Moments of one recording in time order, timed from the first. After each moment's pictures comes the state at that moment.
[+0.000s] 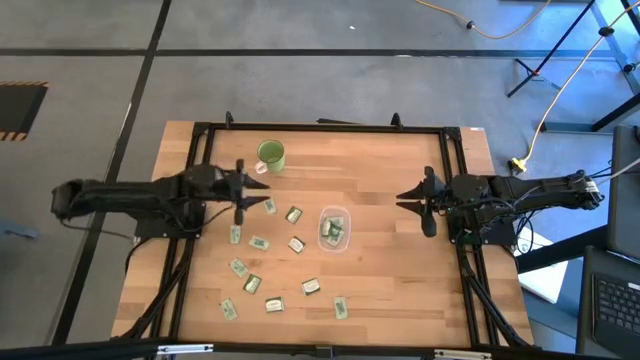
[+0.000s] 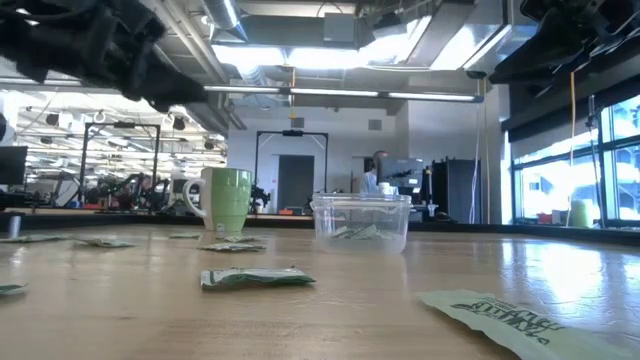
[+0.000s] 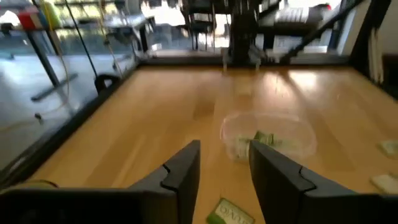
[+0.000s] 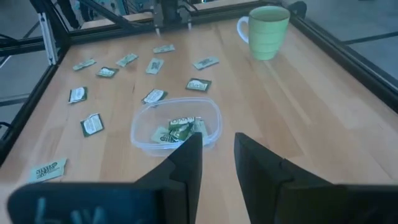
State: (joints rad) left arm 0.20 0.61 0.25 0.13 0.07 0.05; right arm 0.11 0.54 0.50 -0.38 0.20 0.20
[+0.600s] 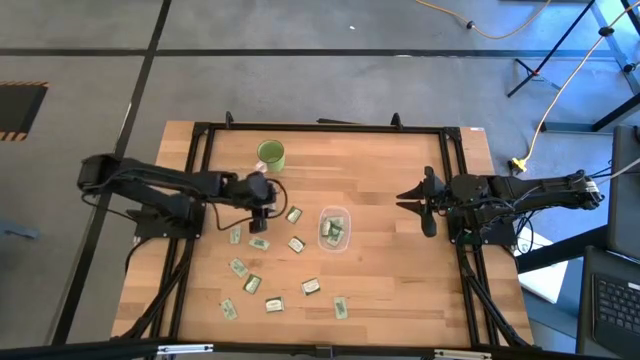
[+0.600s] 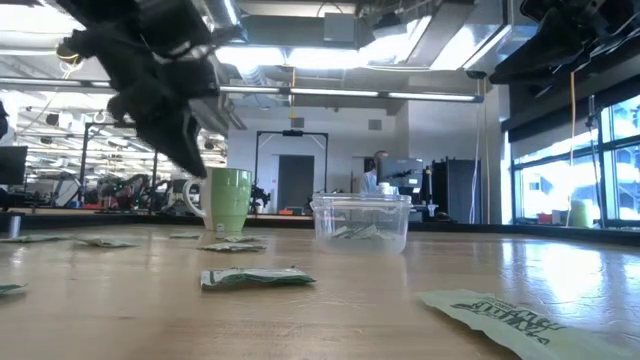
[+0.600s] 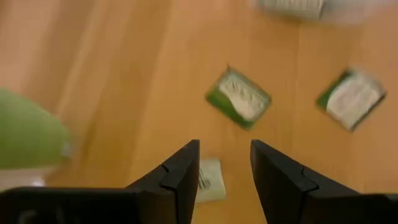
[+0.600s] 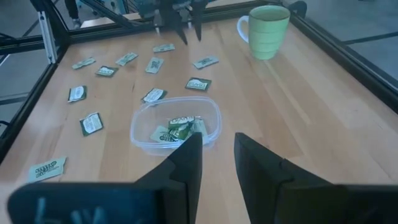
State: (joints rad) left arm 0.08 1.19 0.59 -0.36 -0.11 -0.05; right arm 0.11 0.54 0.50 -0.38 0.20 0.20
